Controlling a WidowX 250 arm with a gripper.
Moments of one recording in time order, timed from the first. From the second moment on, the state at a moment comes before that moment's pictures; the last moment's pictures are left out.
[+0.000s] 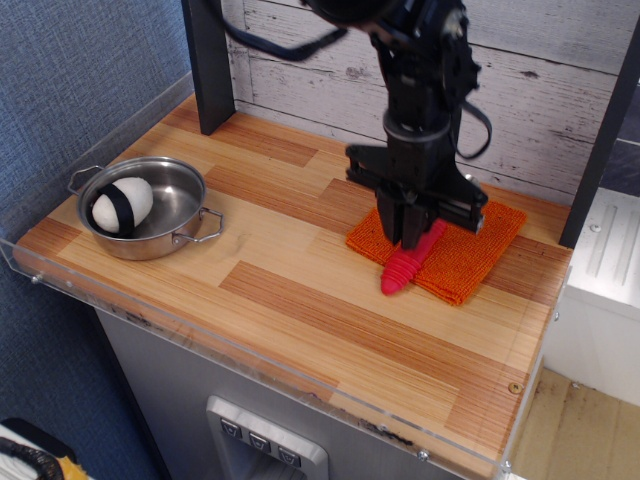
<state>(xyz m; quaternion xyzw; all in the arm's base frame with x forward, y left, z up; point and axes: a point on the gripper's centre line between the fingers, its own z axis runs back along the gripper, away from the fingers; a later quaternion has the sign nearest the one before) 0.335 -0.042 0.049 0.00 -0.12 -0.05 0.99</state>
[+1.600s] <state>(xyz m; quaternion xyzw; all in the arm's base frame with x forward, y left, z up) 0.352 -0.035 0.021 0.00 -0.04 -0.06 1.00</state>
